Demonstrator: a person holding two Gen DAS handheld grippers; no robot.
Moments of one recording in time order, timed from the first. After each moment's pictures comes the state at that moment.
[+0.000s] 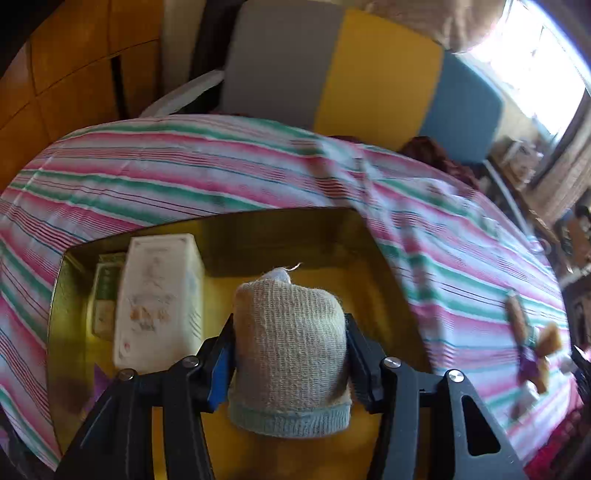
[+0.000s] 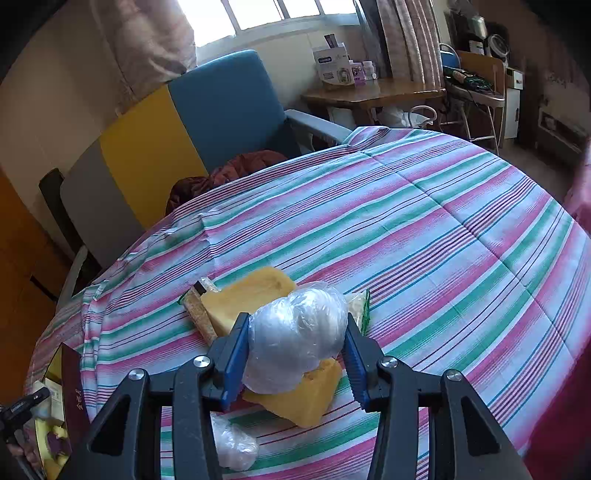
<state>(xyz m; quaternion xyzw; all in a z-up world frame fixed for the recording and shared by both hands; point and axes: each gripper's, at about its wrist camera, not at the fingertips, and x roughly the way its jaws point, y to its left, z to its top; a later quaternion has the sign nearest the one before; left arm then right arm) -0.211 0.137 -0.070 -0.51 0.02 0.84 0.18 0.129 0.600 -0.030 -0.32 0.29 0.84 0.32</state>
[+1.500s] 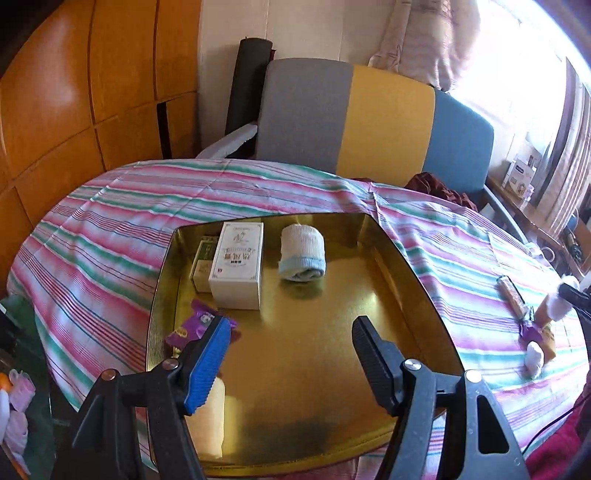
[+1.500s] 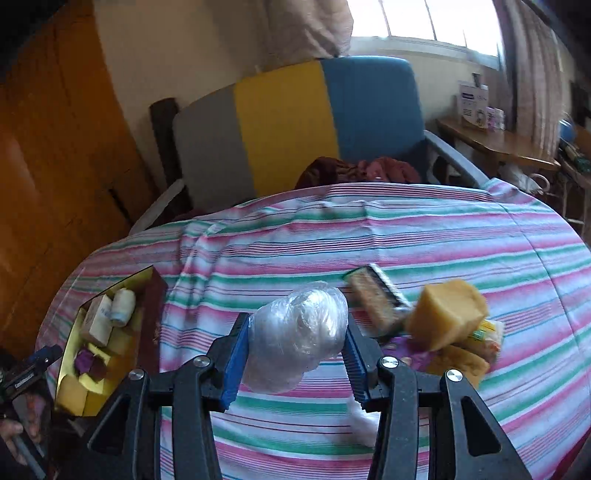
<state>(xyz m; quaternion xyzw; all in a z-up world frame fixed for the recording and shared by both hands) -0.075 0.068 -0.022 -0.40 0.02 0.90 0.15 0.048 0.455 0.015 -0.34 0.16 0.92 0.12</state>
